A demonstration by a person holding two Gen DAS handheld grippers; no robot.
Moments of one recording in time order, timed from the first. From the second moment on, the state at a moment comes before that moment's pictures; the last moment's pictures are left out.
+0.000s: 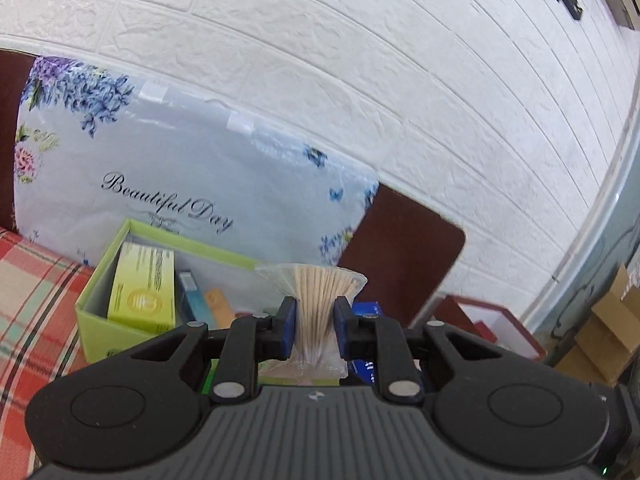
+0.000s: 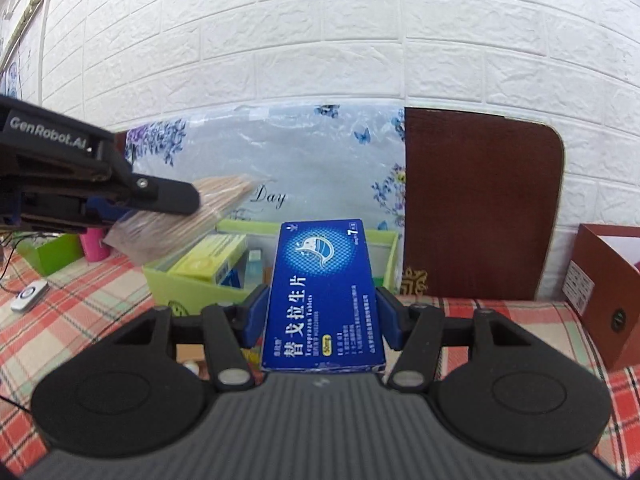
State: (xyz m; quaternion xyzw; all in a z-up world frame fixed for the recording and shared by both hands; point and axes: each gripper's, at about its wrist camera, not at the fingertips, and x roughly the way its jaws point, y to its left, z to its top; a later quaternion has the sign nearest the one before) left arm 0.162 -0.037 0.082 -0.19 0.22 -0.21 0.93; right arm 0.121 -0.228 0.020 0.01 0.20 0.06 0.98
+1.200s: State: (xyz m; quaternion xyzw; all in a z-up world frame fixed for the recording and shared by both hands) left arm 0.093 0.011 0.014 -0.15 0.28 -0.15 0.94; right arm 0.058 -0.234 -0.024 0.06 0.21 0.02 0.98
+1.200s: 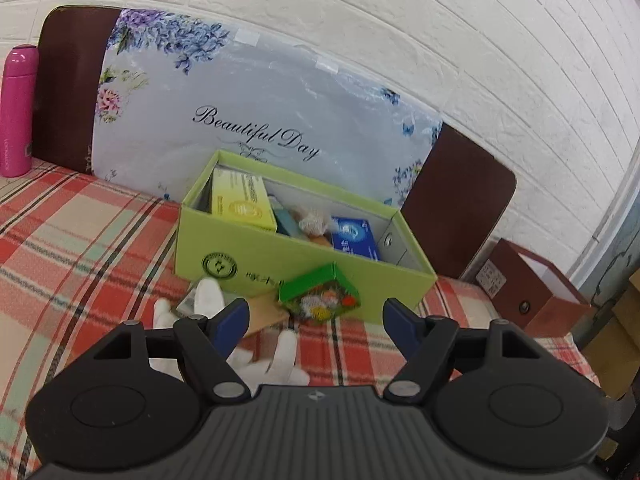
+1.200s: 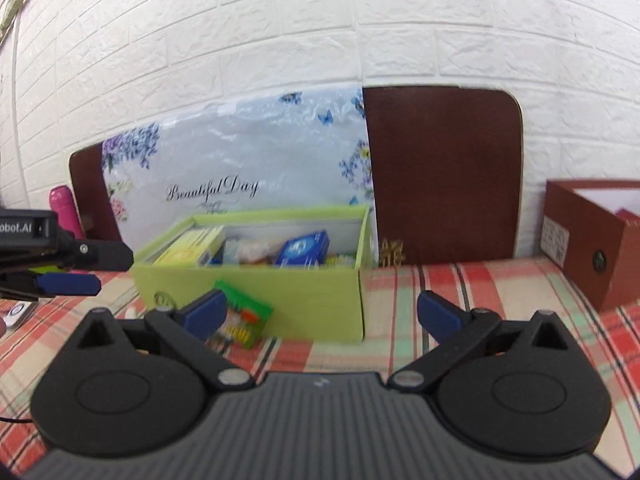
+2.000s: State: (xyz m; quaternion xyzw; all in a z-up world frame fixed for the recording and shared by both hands) left arm 0.101 0.035 -0.047 -0.09 0.35 -0.08 0.93; right arm -0.007 -0.216 -0.074 0.07 0.29 0.03 0.95
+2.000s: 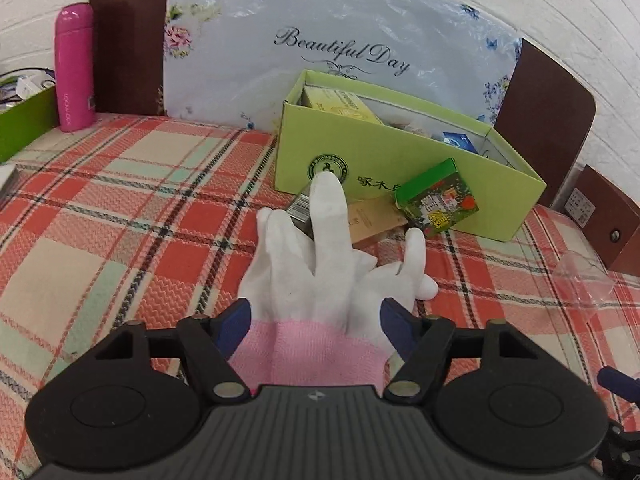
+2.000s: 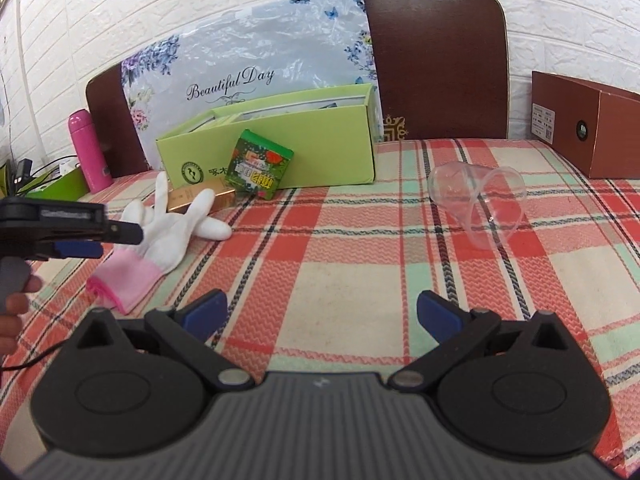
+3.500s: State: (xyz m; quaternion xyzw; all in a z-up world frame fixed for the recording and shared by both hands) left arm 0.107 0.016 -0.059 -0.03 0.37 -0.15 0.91; right arm 0.027 -0.194 -0.064 0.08 0.28 0.11 0.95
